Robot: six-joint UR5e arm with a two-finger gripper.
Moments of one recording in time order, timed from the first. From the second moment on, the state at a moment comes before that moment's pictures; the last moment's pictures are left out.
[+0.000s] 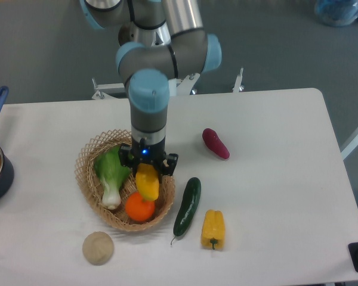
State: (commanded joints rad) arm 2.38 -1.74 -1.80 -0.82 1.44 0.51
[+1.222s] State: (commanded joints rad) arm 2.76 -1.89 -1.46 -0.82 1.20 0.99
